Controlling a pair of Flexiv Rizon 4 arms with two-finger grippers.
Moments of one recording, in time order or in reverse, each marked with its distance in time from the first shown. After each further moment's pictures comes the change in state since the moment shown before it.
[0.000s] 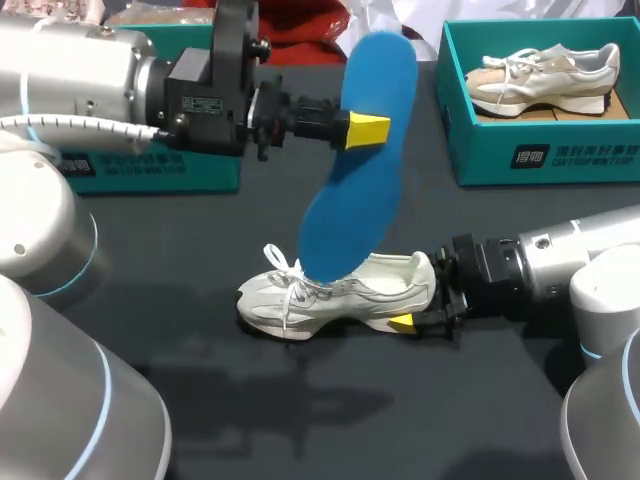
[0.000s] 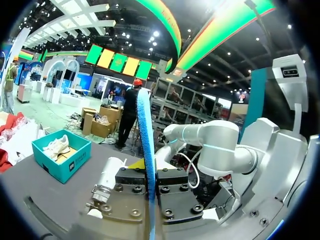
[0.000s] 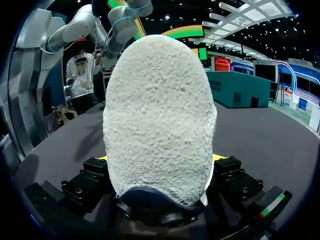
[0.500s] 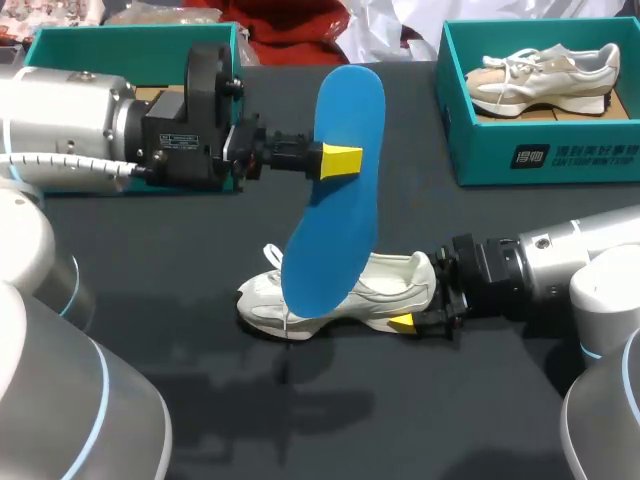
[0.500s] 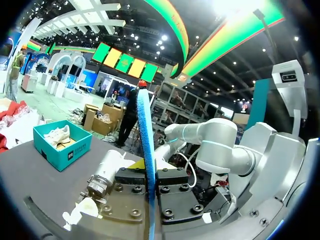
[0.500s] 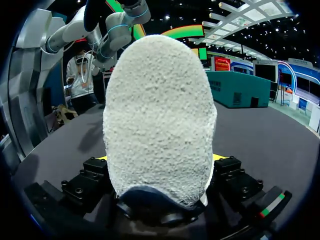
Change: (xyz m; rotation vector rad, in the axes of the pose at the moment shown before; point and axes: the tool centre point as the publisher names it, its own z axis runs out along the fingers) left arm 0.001 0.033 -0.016 0.031 -0.019 -0.077; right arm 0.000 0.000 0.000 0.000 0.000 0.000
